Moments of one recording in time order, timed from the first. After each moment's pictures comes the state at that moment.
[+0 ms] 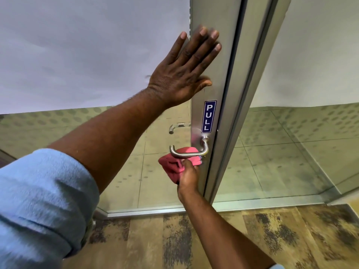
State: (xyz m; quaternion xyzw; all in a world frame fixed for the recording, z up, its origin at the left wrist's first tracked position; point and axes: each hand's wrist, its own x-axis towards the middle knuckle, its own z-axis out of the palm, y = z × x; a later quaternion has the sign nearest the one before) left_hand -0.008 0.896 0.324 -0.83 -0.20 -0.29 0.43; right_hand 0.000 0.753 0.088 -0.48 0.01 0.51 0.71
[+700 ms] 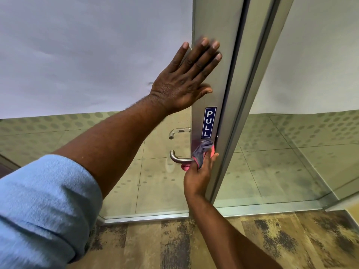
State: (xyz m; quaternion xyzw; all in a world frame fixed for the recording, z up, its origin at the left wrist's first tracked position) left_hand -0.008 0.898 0.321 -0.84 -0.20 -0.28 0.42; right_hand 0.023 0.748 0.089 -0.68 -0.22 0.23 0.65
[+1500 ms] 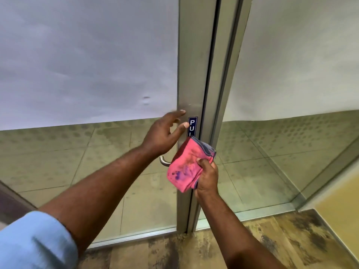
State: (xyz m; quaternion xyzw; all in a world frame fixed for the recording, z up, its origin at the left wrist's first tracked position) left_hand -0.055 0.792 0.268 -0.84 -0.32 -0.37 -0.25; right_hand 0.054 0.676 0.176 -0.42 -0.11 0.43 0.79
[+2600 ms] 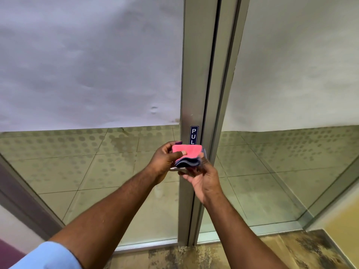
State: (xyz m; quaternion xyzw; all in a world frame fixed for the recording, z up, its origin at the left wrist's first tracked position) left_hand -0.068 0.732 0.243 -0.52 -0.36 -0.39 -0.67; right_hand 0.063 0.655 0.196 -0.37 -0.17 0.54 0.74
